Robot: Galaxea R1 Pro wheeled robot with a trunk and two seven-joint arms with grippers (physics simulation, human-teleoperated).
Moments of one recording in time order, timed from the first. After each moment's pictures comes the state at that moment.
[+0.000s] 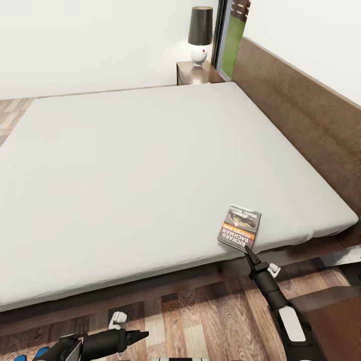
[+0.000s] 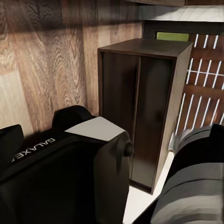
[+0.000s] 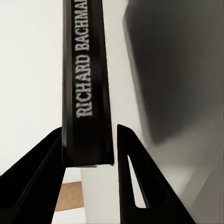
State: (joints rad) left arm -0.53 0.13 0.28 -0.18 -0.13 0.17 -1.24; right arm -0.44 0.07 -0.60 -0.82 -0.75 0.47 0.95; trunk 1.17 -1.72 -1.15
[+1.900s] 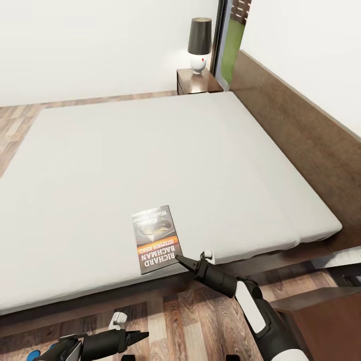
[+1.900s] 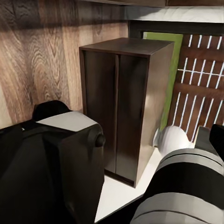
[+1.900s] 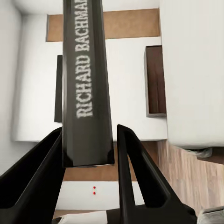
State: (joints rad) left arm -0.53 0.13 0.28 -0.18 -0.13 0.17 -1.24; right arm -0.44 0.06 0.11 -1.04 -0.74 0.74 1.01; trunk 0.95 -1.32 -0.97
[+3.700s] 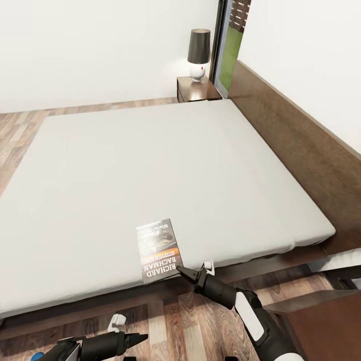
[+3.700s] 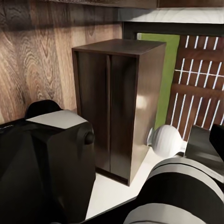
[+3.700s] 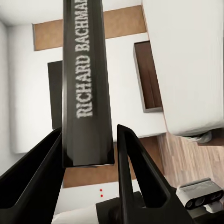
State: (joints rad) left arm -0.52 0.14 0.28 -0.18 -0.13 0.17 -1.25; right arm -0.43 0.06 0.11 -0.89 -0.74 0.73 1.01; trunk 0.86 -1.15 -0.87
